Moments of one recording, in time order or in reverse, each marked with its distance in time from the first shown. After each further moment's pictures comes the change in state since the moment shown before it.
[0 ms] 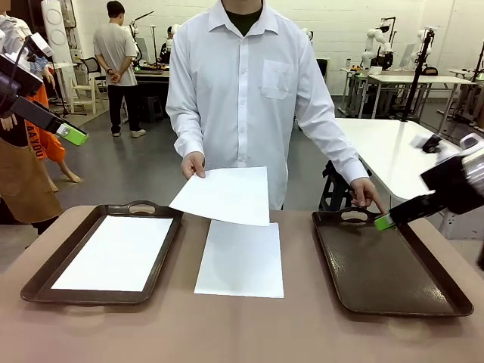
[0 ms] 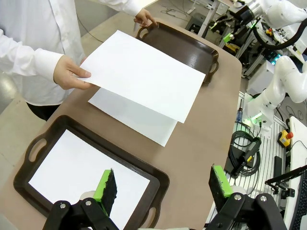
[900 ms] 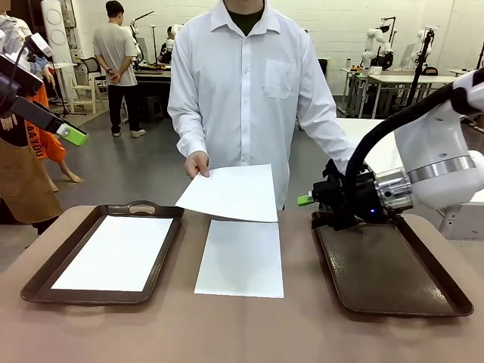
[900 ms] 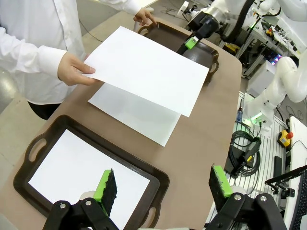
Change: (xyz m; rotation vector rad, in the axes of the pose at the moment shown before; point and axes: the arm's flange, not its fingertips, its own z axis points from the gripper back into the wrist) left arm 0.000 0.000 0.000 0.000 0.000 0.001; right arm 0.069 -0.014 -0.154 0.513 -0.062 -0.552
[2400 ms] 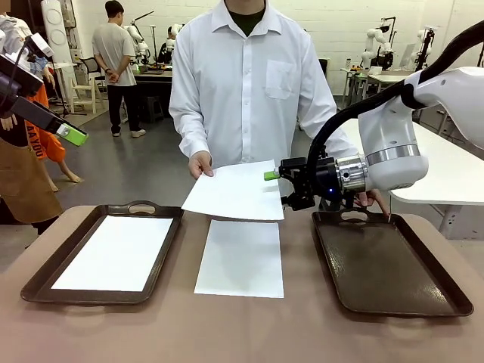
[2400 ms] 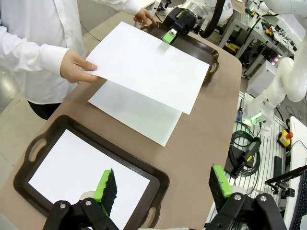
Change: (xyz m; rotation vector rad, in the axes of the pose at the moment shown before) left arm 0.000 0.000 0.000 0.000 0.000 0.000; right arm 0.063 0.022 -0.071 0.207 0.077 -0.030
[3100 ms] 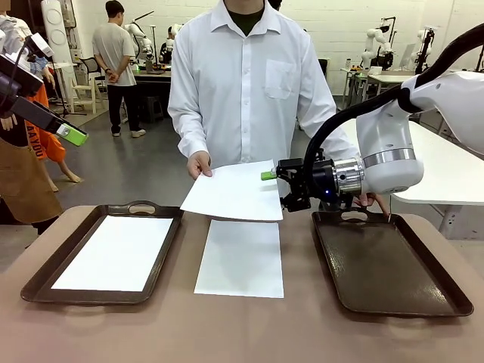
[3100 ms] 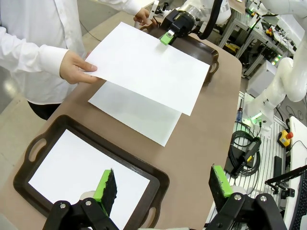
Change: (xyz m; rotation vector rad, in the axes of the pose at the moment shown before) left arm 0.000 0.000 0.000 0.000 0.000 0.000; right arm 0.000 -0.004 -0.007 0.042 -0.020 -0.044
